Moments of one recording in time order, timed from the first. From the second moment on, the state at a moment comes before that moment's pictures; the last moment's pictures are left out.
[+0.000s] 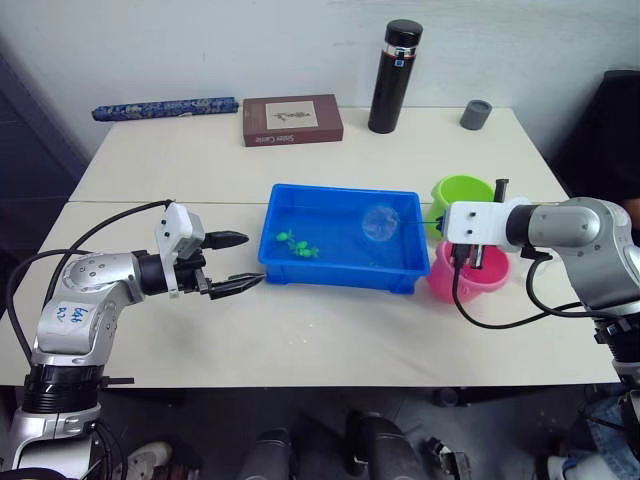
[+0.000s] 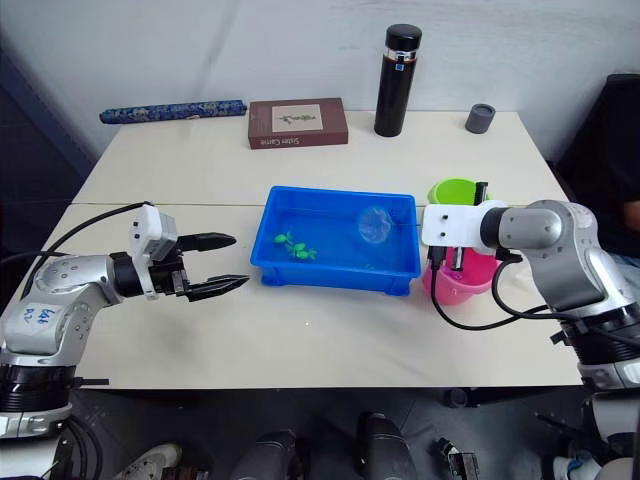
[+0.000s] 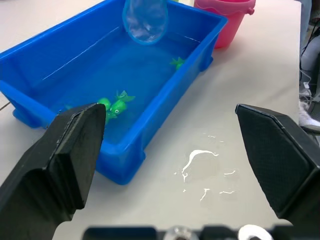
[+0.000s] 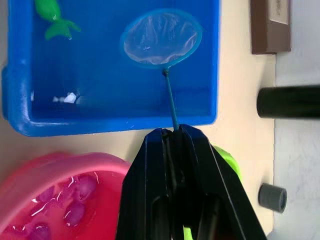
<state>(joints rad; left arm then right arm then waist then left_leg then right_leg) -0.37 0.71 0.15 -0.12 -0.44 0.49 -1.01 -0.69 -0.94 0.24 0.08 -0.26 0.01 1.00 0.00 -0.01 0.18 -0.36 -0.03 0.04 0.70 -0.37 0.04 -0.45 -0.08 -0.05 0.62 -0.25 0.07</state>
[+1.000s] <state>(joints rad) -0.21 0.71 0.22 -0.31 -0.55 0.57 -0.86 -0.65 -0.78 0.27 -0.09 -0.16 0.32 1.22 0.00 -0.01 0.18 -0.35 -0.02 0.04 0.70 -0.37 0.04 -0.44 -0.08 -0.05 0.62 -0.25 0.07</state>
